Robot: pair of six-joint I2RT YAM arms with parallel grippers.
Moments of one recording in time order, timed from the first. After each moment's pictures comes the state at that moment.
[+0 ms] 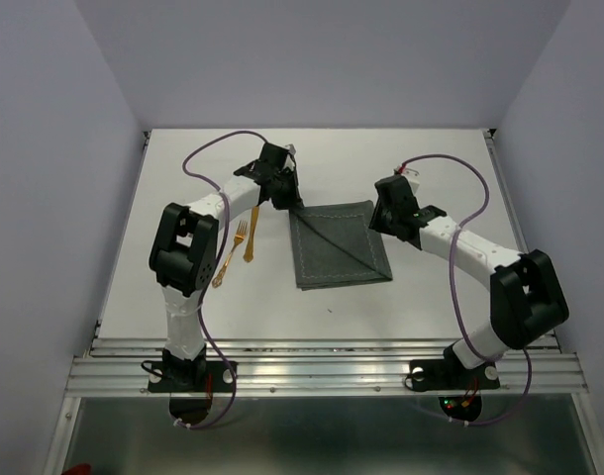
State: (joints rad) left arm -0.44 1.98 1.50 -0.39 0.21 -0.53; right arm 0.49 1.47 0.97 -0.31 0.36 0.65
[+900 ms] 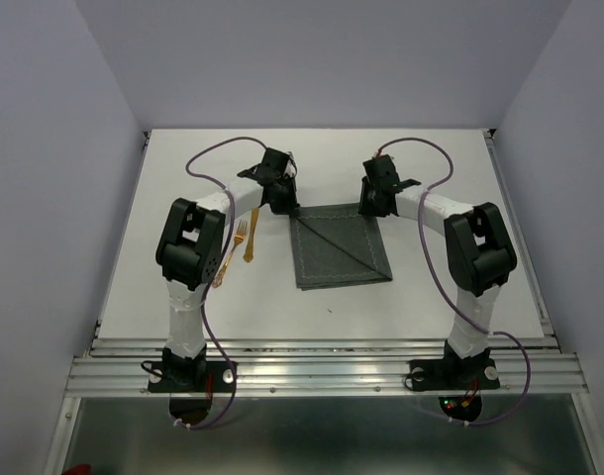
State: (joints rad) left arm -0.43 2.07 1.51 -0.39 0.16 -0.51; right arm 0.39 1.93 1.34 -0.31 0.19 0.46
